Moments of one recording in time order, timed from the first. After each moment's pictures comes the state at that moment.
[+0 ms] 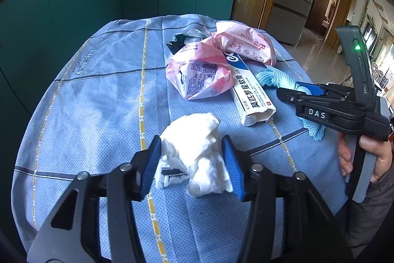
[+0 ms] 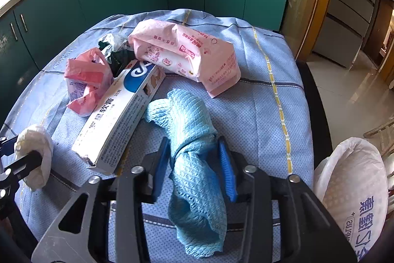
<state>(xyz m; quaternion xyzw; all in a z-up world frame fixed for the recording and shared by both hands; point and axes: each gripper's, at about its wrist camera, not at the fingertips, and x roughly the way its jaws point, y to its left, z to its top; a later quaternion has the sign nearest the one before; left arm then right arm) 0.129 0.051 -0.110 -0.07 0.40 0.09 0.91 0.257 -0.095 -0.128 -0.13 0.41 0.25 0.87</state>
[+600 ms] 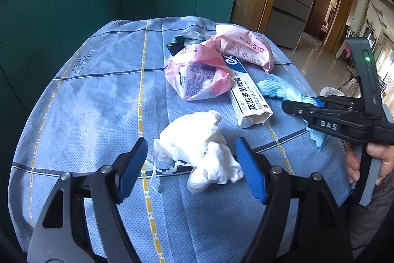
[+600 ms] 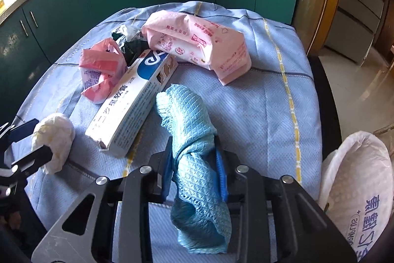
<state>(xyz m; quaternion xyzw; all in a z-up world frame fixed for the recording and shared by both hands) 0.124 0.053 -0.109 -0.09 0.39 0.09 0.91 0.251 -0.110 -0.127 -0.12 0.45 0.30 0.83</state>
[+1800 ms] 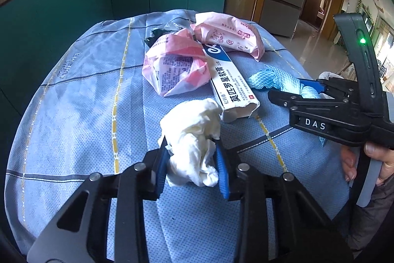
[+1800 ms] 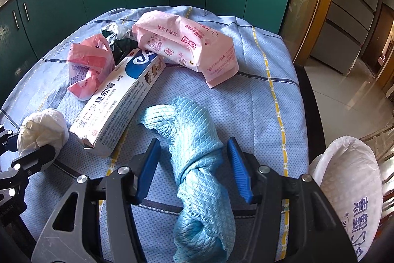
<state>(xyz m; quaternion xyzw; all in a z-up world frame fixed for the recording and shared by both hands) 0.140 0.025 -0.119 -0.05 0.41 0.08 0.91 0.247 -0.098 -0.132 -0.15 0.42 0.26 0.86</state>
